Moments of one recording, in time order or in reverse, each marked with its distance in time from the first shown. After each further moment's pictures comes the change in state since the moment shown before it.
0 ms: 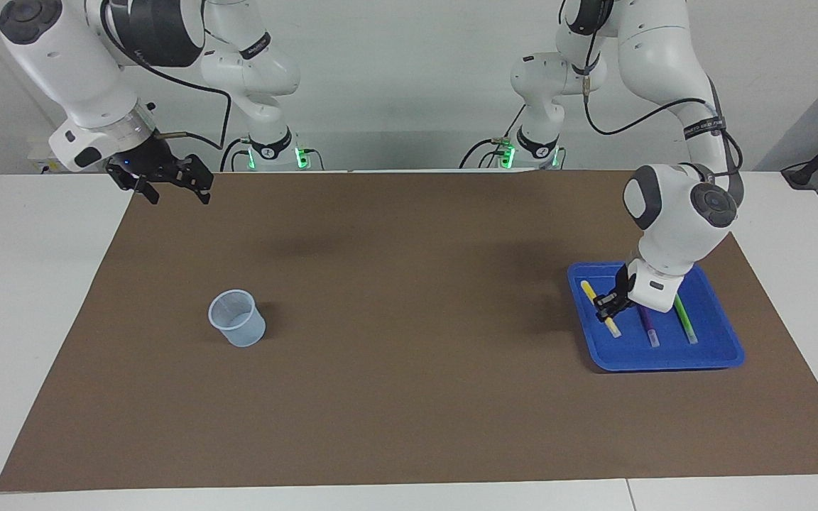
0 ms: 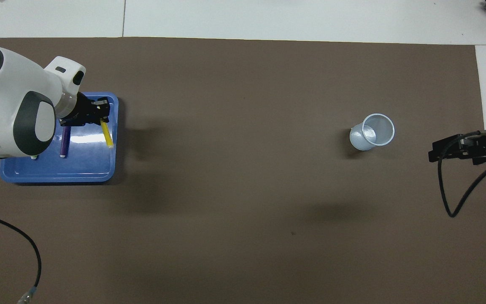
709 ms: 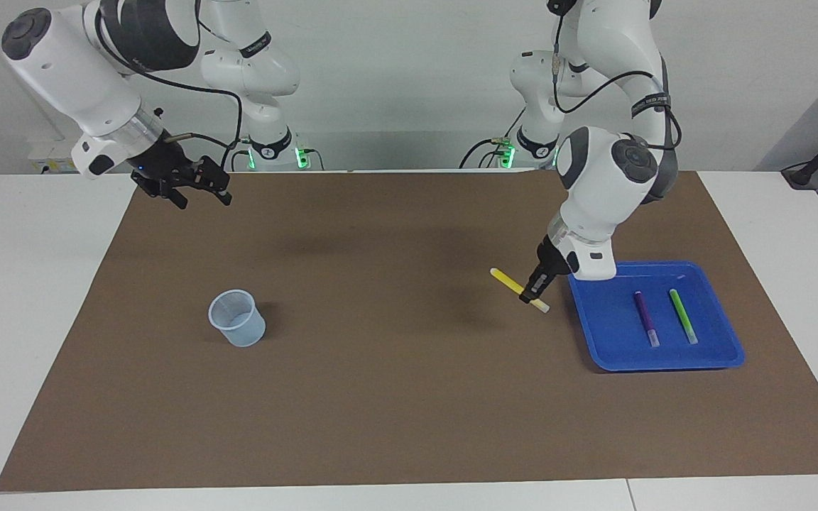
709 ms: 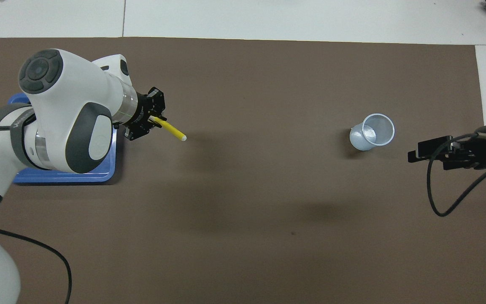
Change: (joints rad) left arm -0.211 -0.079 -0.014 0.003 -0.098 0.014 -0.722; right arm -0.035 -0.036 -0.004 -0.102 0.273 0.076 0.000
